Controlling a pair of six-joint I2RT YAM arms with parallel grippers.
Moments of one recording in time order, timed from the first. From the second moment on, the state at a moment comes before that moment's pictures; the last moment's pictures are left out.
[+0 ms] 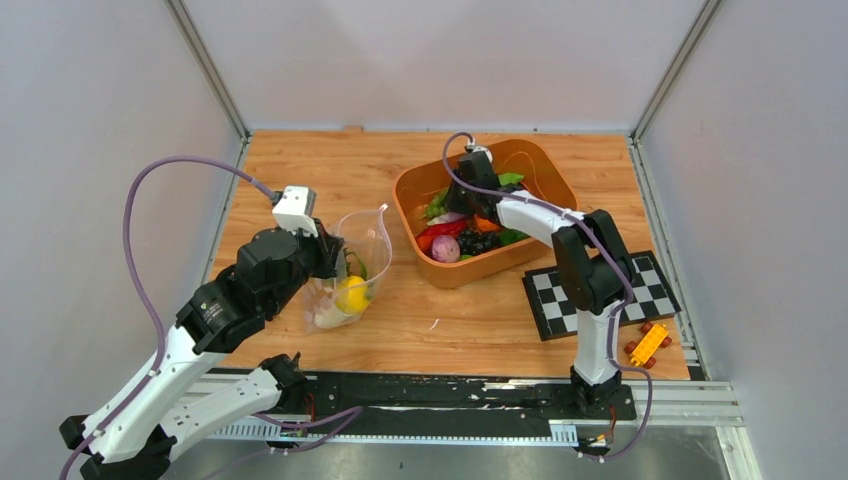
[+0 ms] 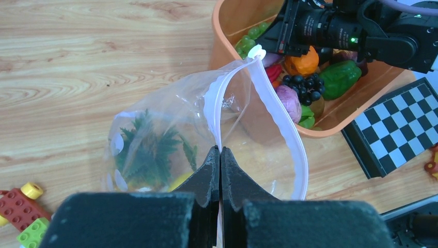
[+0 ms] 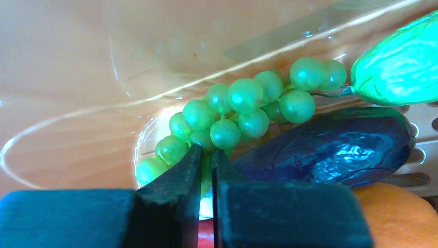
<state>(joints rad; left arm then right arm) -0.79 0.72 1.05 -0.70 -0.40 -0.42 0.52 2.00 1.43 -0.11 0.05 0.61</state>
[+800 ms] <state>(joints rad) -0.79 0.71 1.05 -0.70 -0.38 -0.42 0.45 1.63 1.15 0.05 -0.24 0.61</state>
